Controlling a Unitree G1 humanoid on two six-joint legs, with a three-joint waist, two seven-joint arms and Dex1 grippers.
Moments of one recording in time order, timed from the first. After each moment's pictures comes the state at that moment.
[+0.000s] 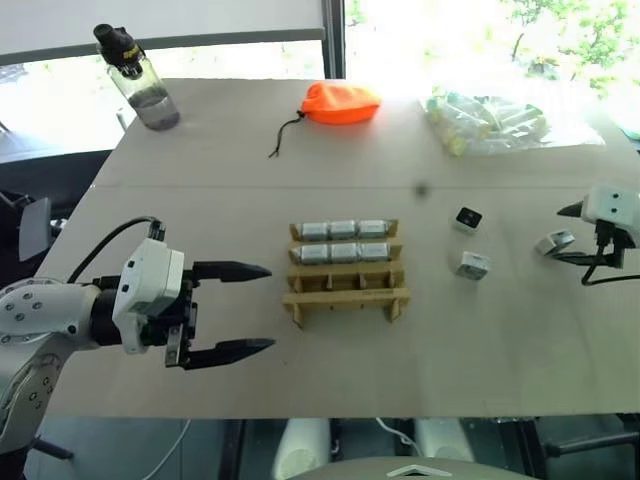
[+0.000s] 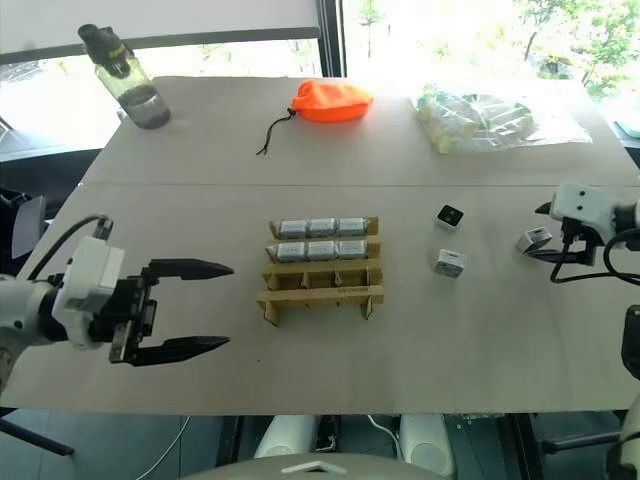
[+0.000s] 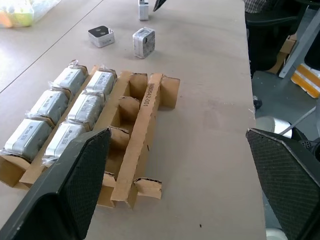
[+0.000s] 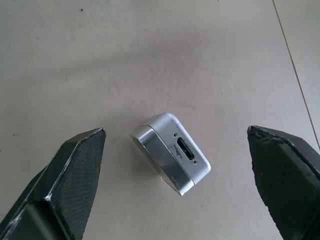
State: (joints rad) left arm 0.16 1.01 0.47 -0.55 -0.77 0.44 -1.28; right arm -0.98 -0.97 0.07 1.32 -0.20 -0.59 1.38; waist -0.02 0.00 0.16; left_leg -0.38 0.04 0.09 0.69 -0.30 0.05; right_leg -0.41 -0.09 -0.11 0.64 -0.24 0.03
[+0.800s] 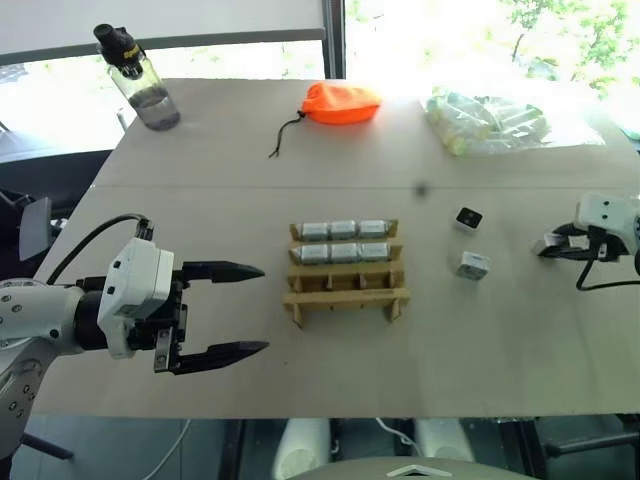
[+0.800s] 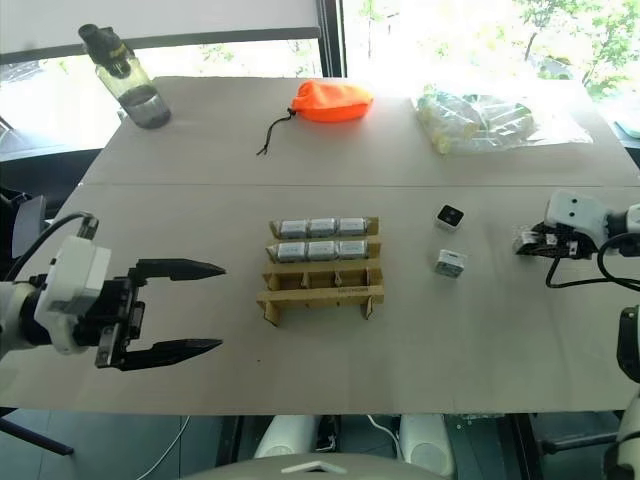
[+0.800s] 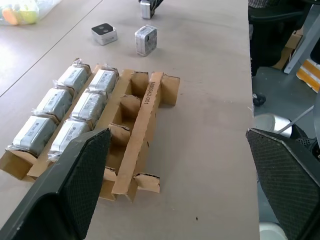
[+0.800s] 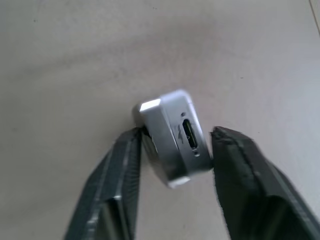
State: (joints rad) left arm 0.18 1.02 0.54 -0.60 -0.79 0.50 -1.28; right arm -0.96 -0.95 0.08 1.33 -0.23 -0.56 1.37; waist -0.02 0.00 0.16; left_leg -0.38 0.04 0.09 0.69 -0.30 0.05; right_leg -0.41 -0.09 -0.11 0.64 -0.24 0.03
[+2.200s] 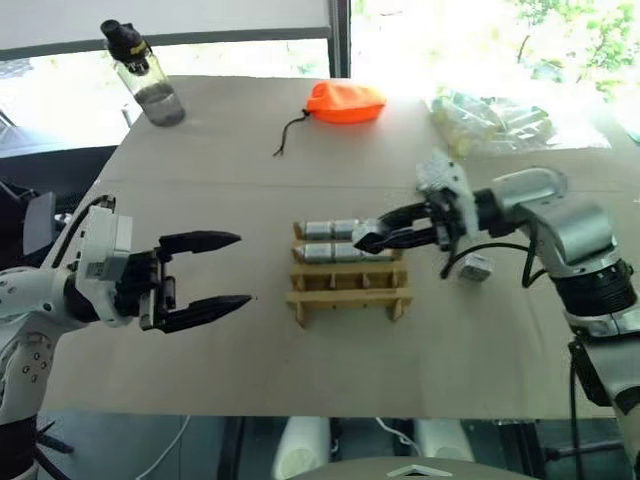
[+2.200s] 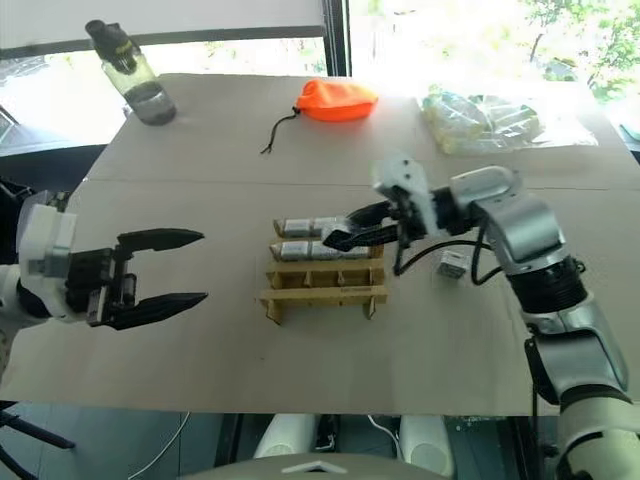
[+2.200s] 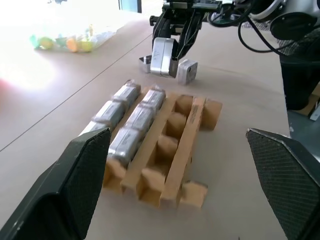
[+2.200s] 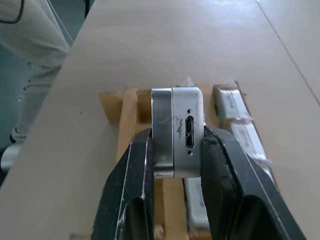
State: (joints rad) left arm 0.04 0.94 0.51 -0.25 -0.76 0.37 -1.35; right arm -0.88 -0.49 0.31 -0.14 0.34 0.81 1.16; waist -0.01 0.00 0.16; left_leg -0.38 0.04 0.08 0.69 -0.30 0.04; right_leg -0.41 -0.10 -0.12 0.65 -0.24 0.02
